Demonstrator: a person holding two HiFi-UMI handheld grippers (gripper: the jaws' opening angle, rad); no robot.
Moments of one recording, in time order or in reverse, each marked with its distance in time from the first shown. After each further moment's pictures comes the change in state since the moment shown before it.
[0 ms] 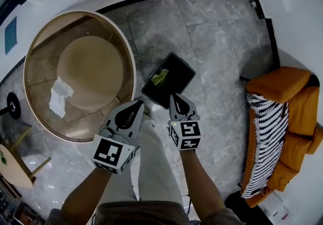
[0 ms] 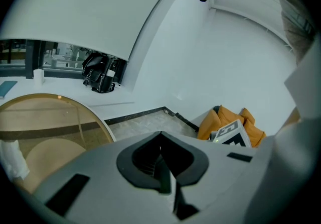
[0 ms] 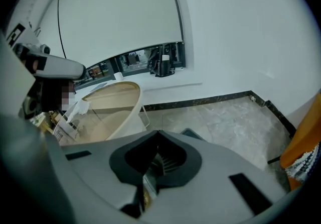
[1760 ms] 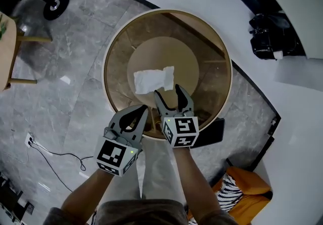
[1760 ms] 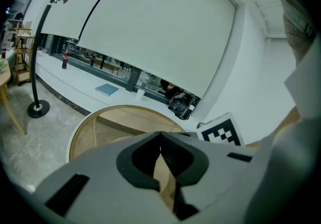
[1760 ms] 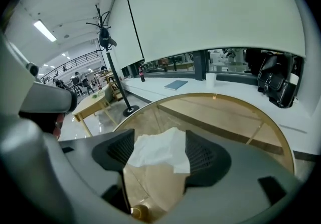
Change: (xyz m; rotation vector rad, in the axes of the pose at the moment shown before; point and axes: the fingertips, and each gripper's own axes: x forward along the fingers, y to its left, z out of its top) left arm -0.297 0.205 -0.053 -0.402 -0.347 0.626; right arm 0.103 0.427 0.080 -0.500 0.034 0.637
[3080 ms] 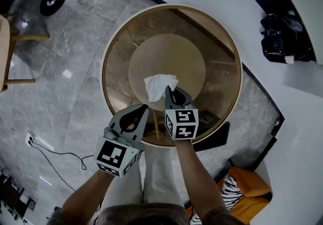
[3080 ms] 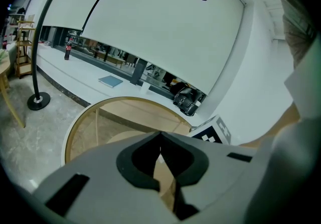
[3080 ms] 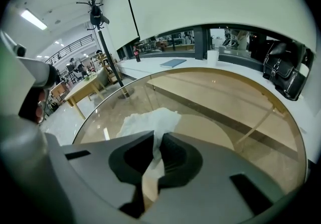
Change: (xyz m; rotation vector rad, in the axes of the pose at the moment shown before) left arm 0.036 0.043 -0.023 -0.046 0.052 0.012; right arm 0.069 -0.033 -0.056 -0.022 0.208 -0.034
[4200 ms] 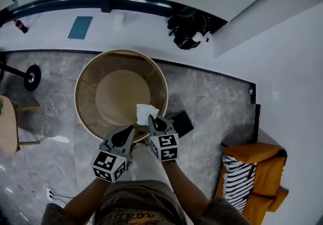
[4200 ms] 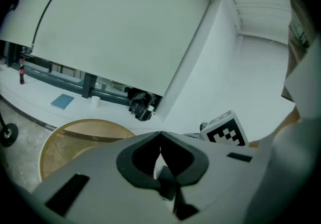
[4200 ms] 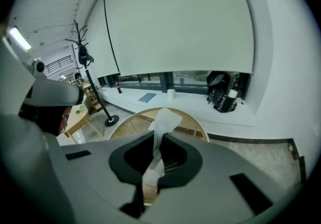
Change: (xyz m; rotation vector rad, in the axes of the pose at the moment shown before) left arm -0.088 -0.248 0.093 0.203 0.072 -0.316; right arm -0.321 -0.029 0.039 0.203 -0.217 -0.221
